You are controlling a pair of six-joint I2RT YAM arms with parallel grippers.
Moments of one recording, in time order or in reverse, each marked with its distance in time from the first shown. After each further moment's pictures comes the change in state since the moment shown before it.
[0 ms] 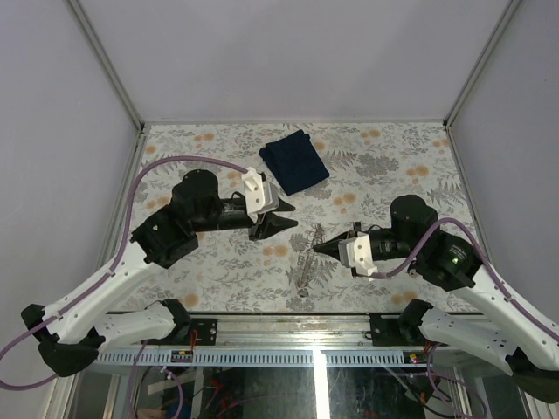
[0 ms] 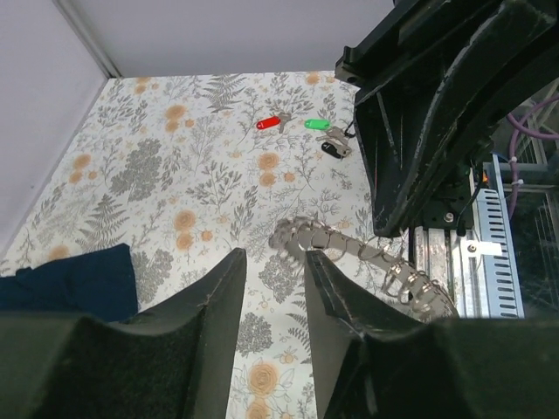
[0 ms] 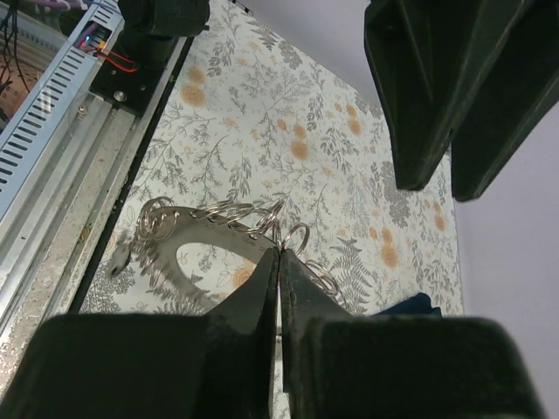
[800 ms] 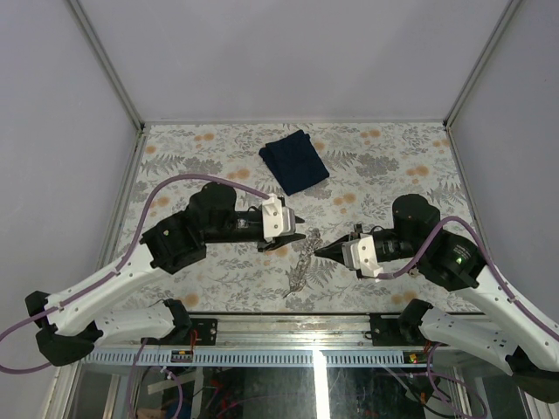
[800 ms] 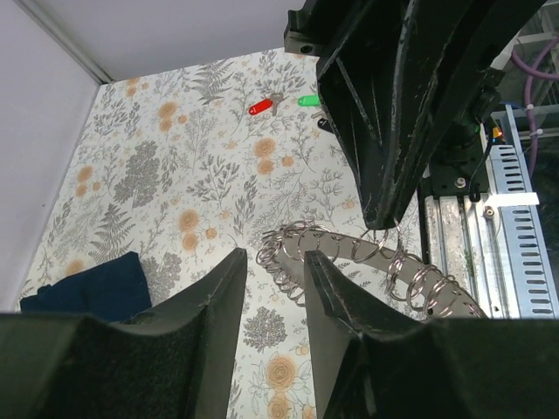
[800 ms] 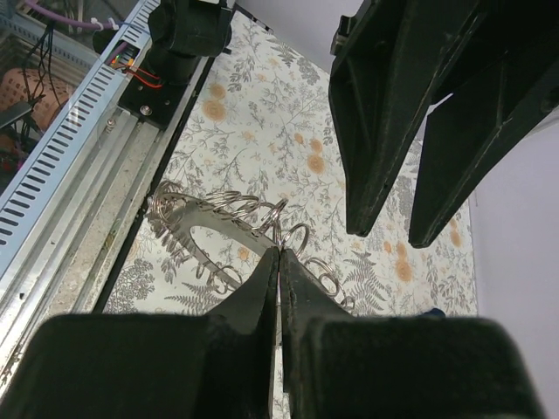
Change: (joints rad) left arm -0.148 0.041 0.017 -0.054 -0.109 0.154; right arm 0.000 0.001 0.036 -0.042 -0.063 0.008
